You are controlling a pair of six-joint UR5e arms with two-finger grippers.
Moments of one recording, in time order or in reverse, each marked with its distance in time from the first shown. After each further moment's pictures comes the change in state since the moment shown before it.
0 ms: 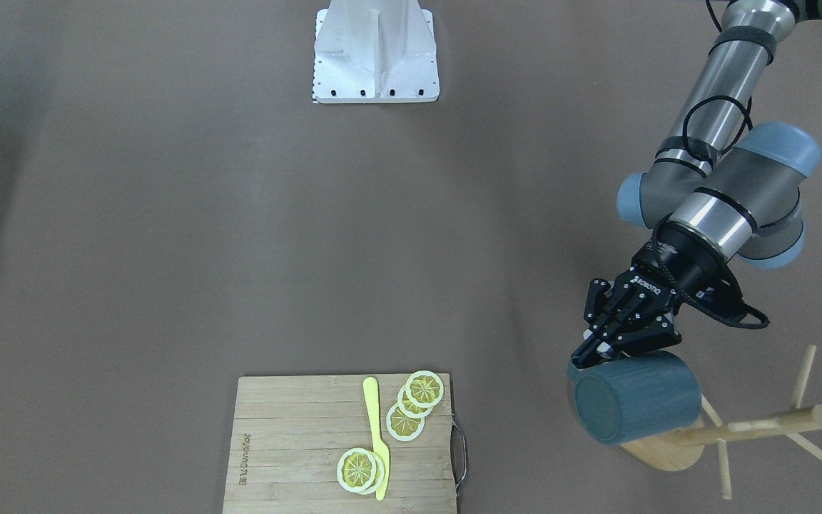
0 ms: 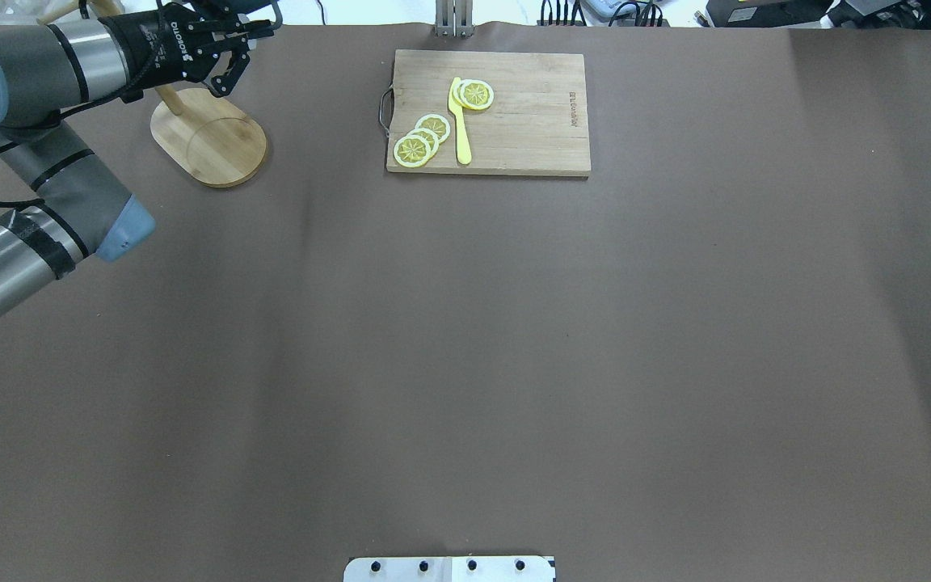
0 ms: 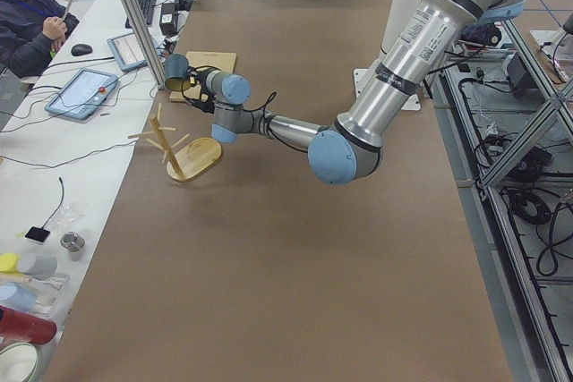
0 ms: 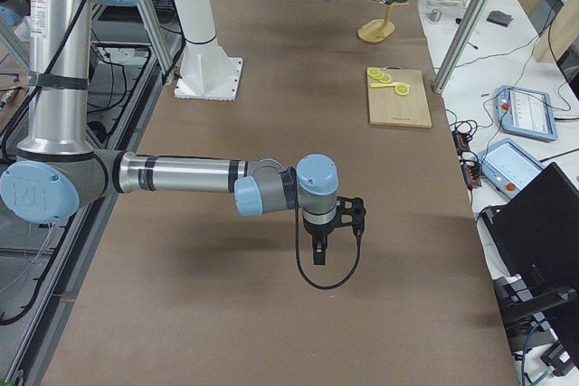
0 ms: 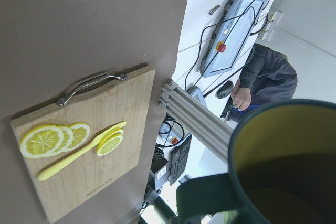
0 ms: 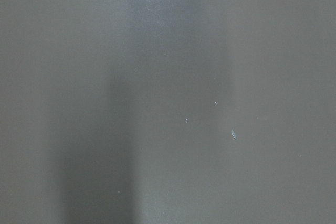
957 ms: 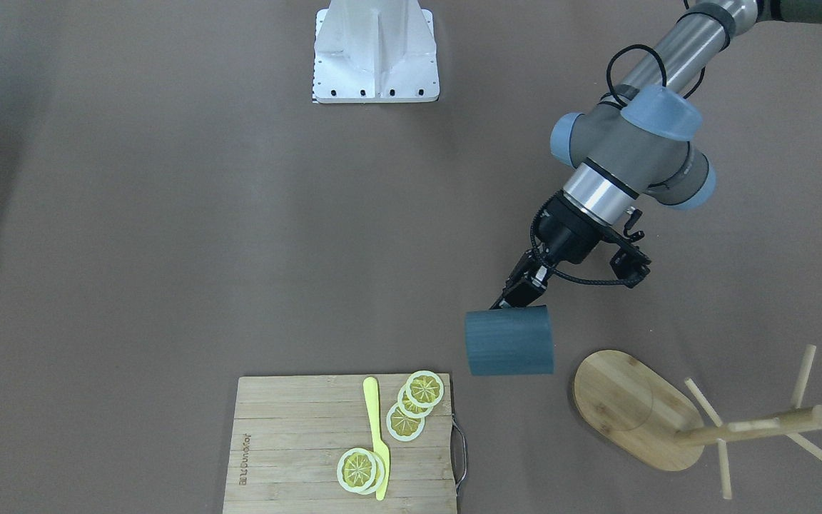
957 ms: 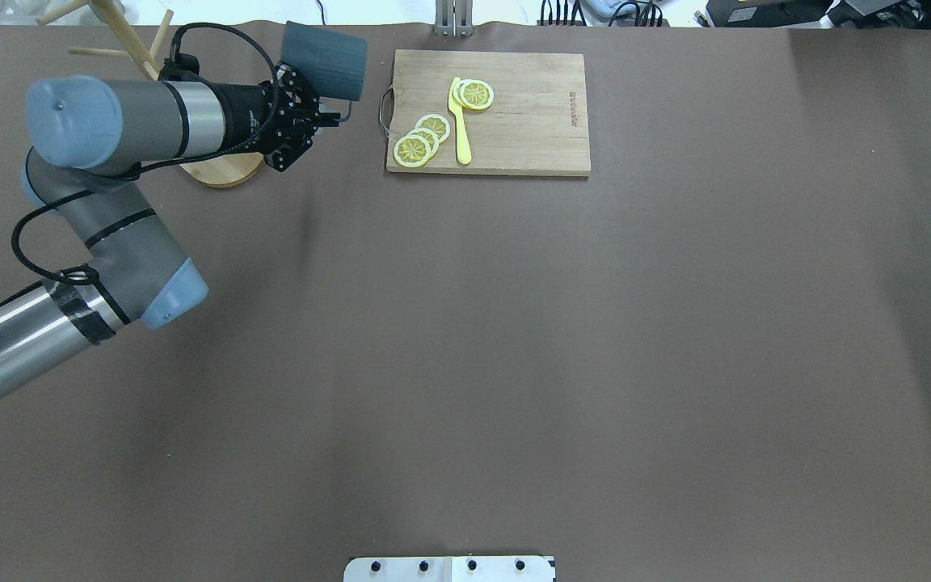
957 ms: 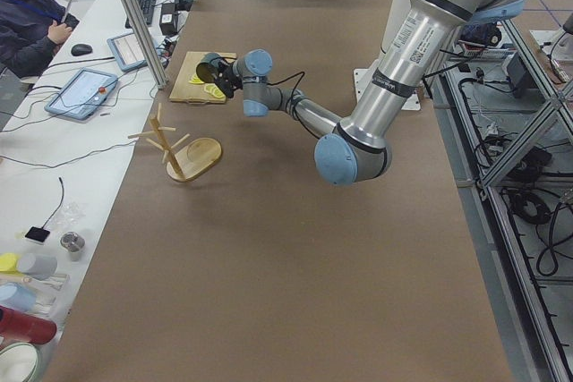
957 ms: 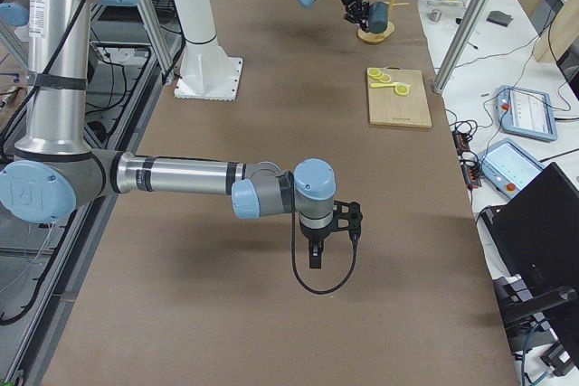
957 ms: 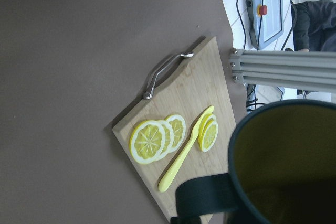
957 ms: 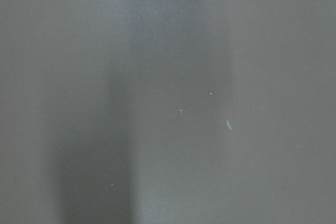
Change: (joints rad) left arm 0.137 0.029 -0.246 0.481 -0.025 0.529; right arm 0.001 -0.015 -0.007 -0.001 0.002 -0.004
